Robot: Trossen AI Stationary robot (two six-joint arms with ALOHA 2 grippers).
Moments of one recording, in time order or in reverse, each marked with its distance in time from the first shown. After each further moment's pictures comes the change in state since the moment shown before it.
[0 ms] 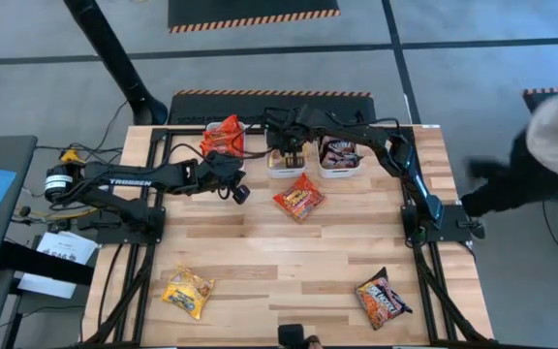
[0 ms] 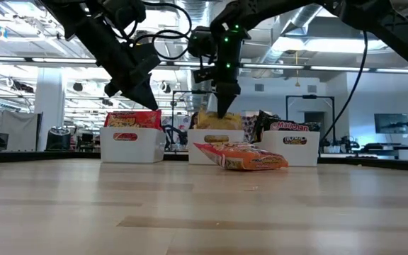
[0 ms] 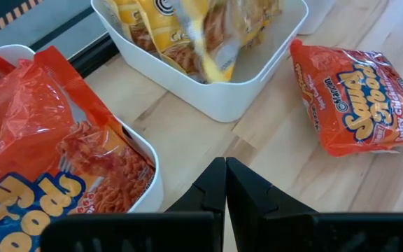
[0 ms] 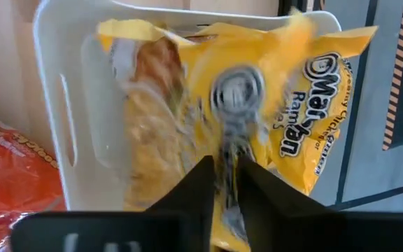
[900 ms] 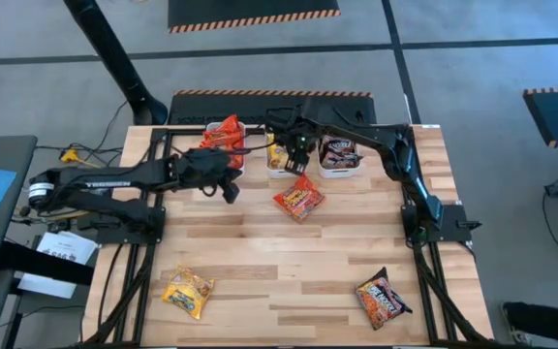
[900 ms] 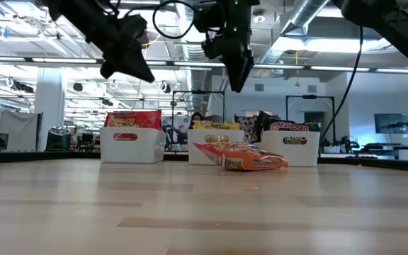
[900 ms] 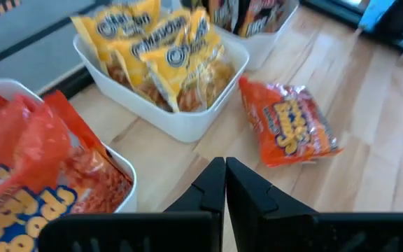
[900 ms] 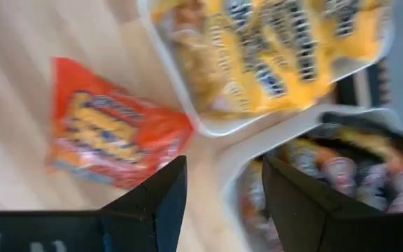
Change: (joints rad) left arm 0.000 -0.191 0.029 -0.094 0.116 -0.016; right arm 0.067 -0.013 0.241 -0.440 -0.118 0.521
